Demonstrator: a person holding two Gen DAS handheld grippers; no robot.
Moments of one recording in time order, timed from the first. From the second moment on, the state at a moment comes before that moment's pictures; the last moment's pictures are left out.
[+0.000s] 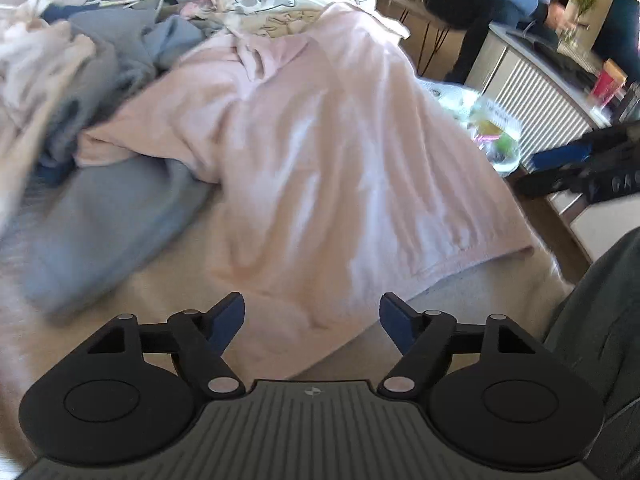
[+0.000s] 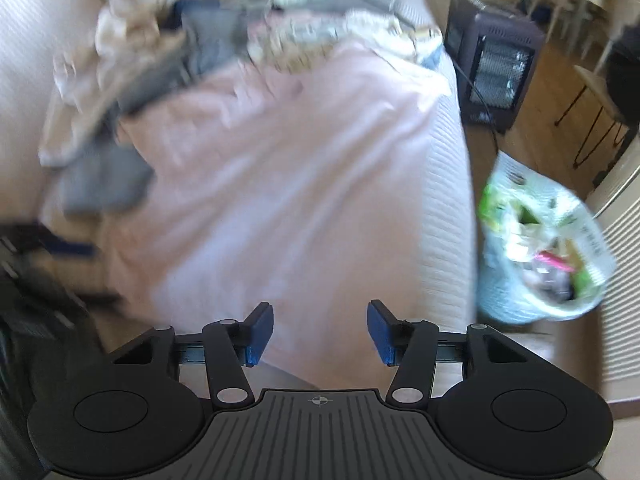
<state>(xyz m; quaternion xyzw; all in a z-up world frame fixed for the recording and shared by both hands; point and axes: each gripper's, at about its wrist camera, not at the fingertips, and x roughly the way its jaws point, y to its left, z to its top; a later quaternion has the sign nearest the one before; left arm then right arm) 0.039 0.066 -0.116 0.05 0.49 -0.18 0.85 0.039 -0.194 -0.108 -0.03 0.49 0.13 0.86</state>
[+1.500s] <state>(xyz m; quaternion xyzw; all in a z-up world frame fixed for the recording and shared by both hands) 0.052 0.029 -0.180 0.01 0.52 -0.12 0.84 0.012 -0.152 -0.188 0.02 0.48 0.00 0.88</state>
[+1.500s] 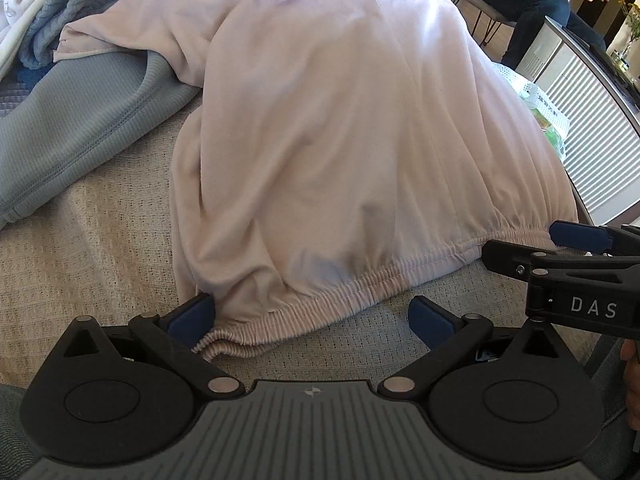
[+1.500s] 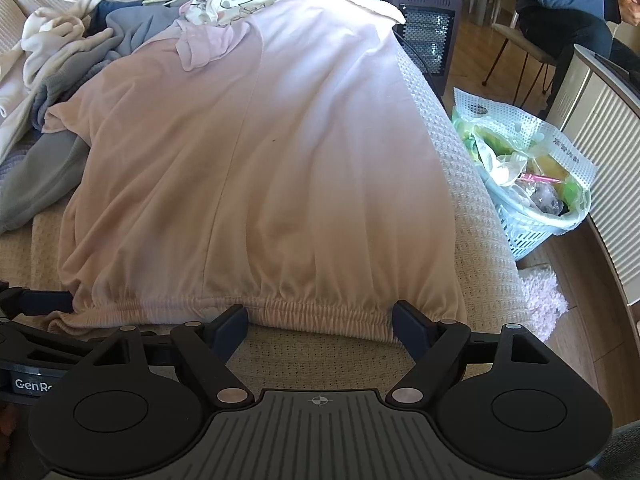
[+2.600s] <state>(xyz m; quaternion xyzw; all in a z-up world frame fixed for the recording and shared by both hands) 0.055 0.001 -0.183 0.01 0.52 -0.10 0.85 0.013 -0.154 -0.188 0.02 0.47 -0.01 0.88</state>
